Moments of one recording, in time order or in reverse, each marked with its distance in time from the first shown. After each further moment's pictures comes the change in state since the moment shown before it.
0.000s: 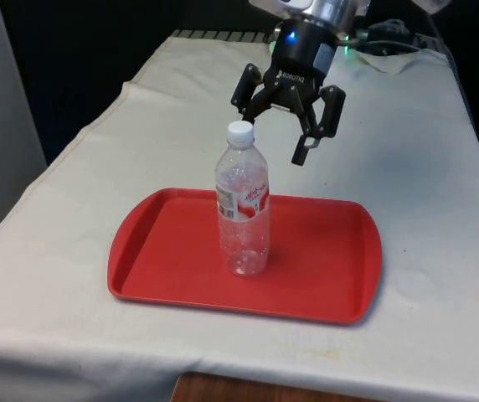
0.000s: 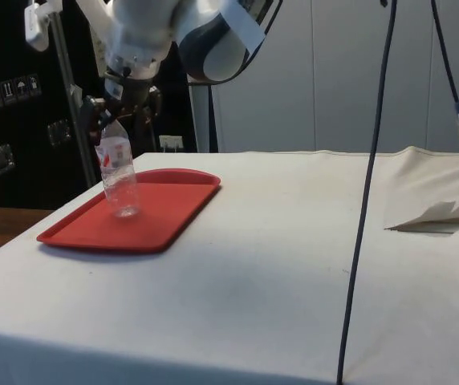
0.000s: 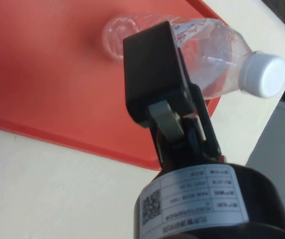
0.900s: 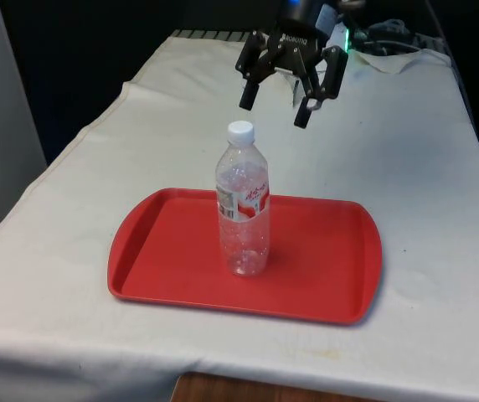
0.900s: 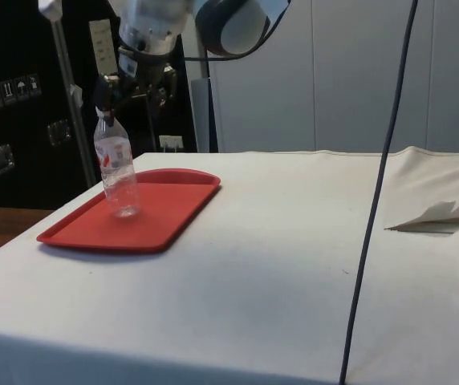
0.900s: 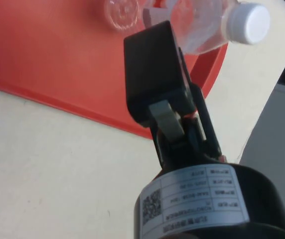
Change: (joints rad) arm 0.000 -0.149 0.011 -0.127 0.009 -0.039 0.005
